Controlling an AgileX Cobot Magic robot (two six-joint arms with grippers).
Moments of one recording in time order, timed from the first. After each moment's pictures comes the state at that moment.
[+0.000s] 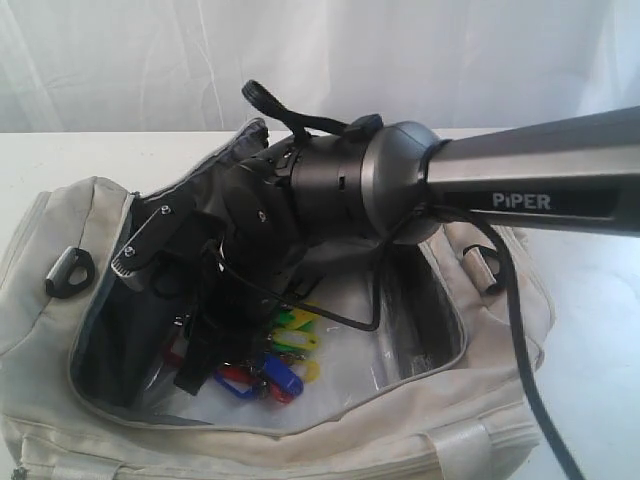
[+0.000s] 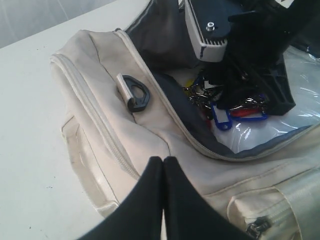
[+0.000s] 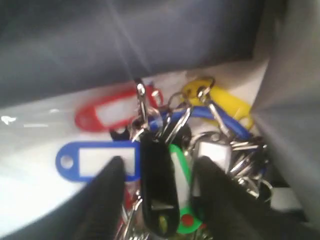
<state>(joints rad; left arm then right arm) -0.43 0.25 -0.43 0.08 0.74 0.04 0.76 1.95 -1.40 0.05 0.67 -0.33</state>
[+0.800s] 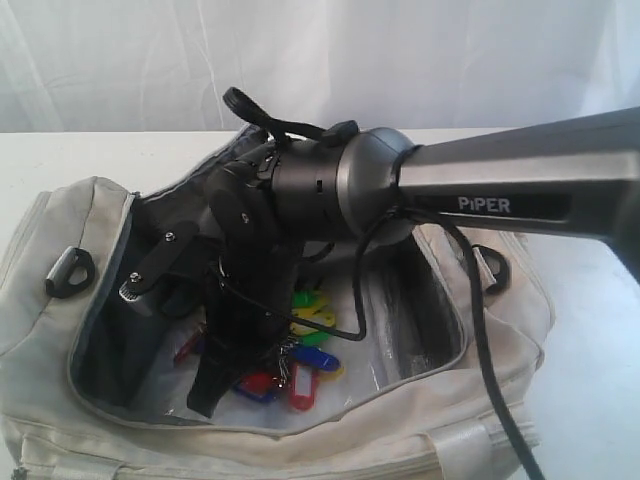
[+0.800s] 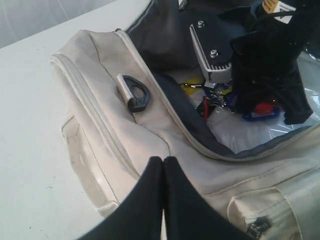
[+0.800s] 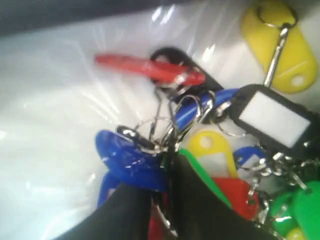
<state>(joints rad) -0.43 0.25 -0.43 0.08 0.74 0.04 0.76 1.99 -1.45 0.03 0.88 -0.33</state>
